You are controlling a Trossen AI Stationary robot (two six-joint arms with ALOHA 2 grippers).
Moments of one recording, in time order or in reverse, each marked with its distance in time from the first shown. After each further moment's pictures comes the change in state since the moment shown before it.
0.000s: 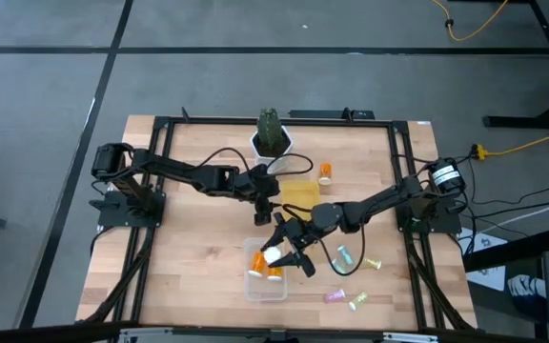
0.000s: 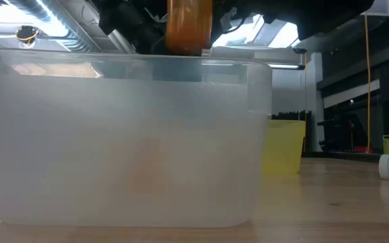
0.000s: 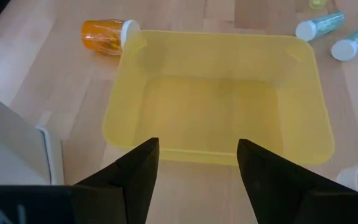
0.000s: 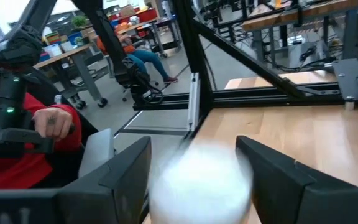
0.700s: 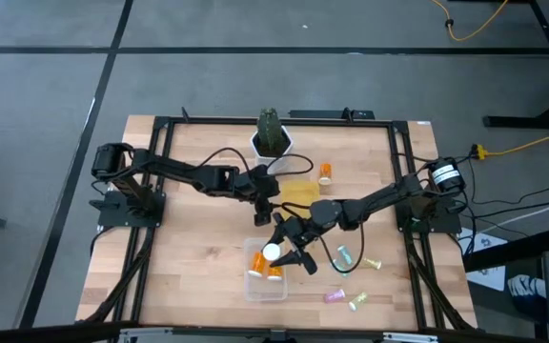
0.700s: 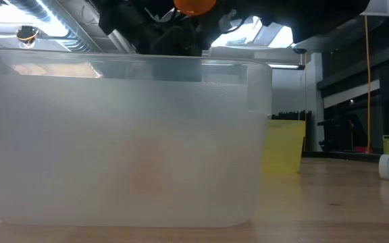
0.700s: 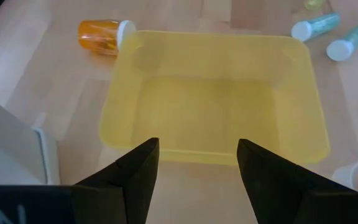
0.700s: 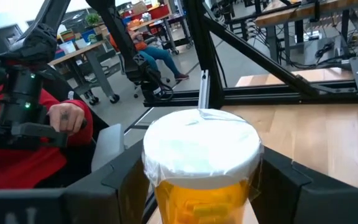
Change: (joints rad) left arm 0.000 0.000 0.000 0.000 0.012 -0.002; right arm -0.022 0.000 0.000 -0.001 -0.088 0.007
